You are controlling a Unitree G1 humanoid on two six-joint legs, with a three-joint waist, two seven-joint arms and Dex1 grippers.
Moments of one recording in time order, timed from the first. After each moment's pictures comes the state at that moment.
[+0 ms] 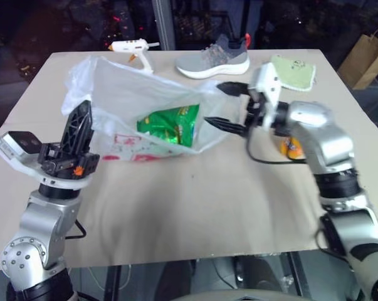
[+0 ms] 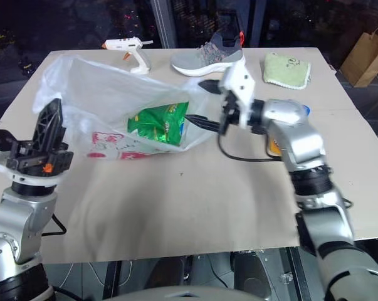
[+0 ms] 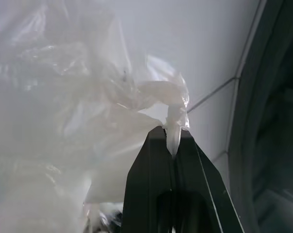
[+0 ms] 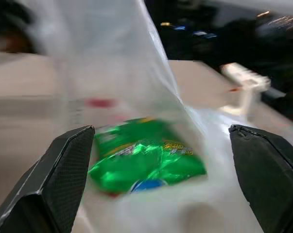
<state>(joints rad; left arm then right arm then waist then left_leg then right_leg) -0.04 0.42 0.61 -0.38 -1.95 0.66 -0.30 -0.81 -0.49 0.06 -0.10 0.50 0.54 1.03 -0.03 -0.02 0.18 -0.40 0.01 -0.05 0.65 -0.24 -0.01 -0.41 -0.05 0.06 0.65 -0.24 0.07</state>
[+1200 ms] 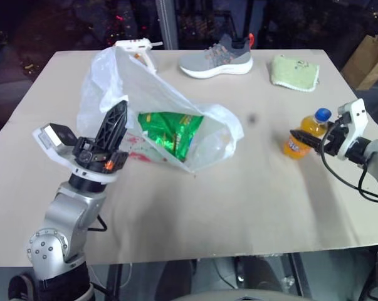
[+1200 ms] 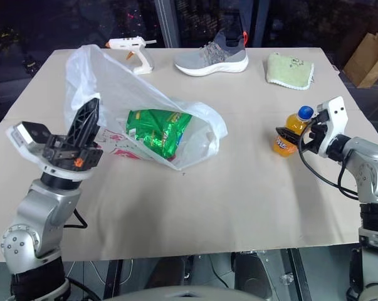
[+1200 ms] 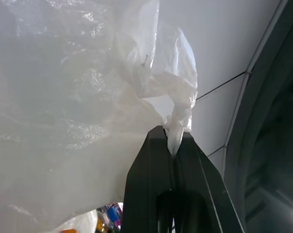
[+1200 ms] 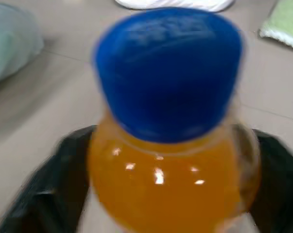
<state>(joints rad) -0.05 0.37 0.46 -0.46 -1.96 0.63 -0.17 -0.45 -0.70 -0.24 0.06 0.48 0.63 0.78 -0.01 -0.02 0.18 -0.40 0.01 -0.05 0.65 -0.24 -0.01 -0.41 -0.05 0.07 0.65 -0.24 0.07</state>
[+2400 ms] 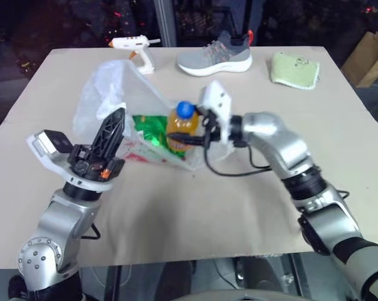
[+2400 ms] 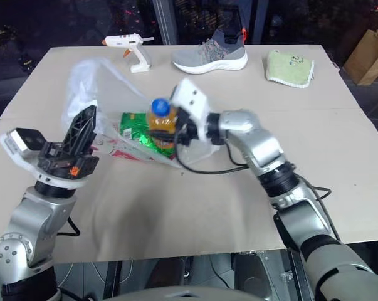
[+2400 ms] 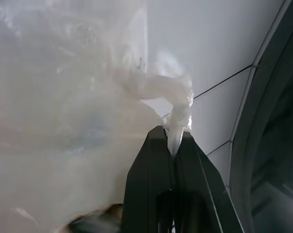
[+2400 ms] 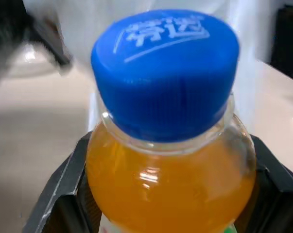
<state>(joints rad) 0.00 0.40 0.46 -0.50 -1.96 0.62 -0.20 -0.93 -0.15 0.45 0.26 0.20 0.22 0.82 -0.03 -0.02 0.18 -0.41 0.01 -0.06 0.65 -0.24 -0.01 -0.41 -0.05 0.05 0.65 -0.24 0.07</state>
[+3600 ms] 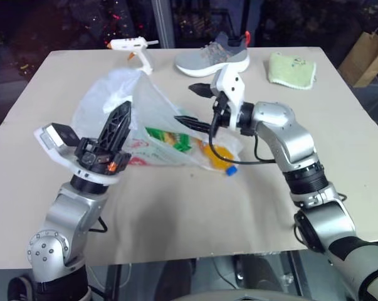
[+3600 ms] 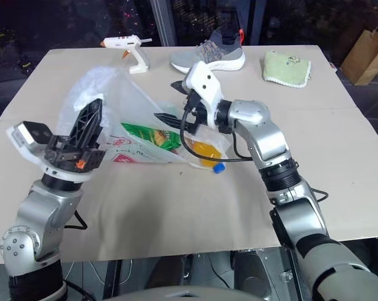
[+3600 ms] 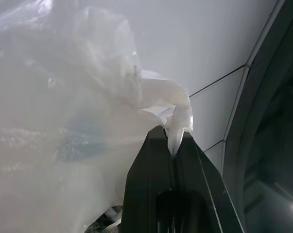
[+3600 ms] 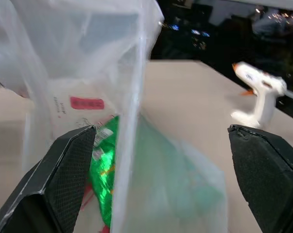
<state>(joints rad) -0.06 0.40 0.41 -0.50 -1.96 0.58 -0.16 -0.86 -0.20 0.21 0.12 0.22 0.37 0.81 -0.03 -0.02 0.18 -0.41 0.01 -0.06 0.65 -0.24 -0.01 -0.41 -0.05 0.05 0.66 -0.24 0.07</state>
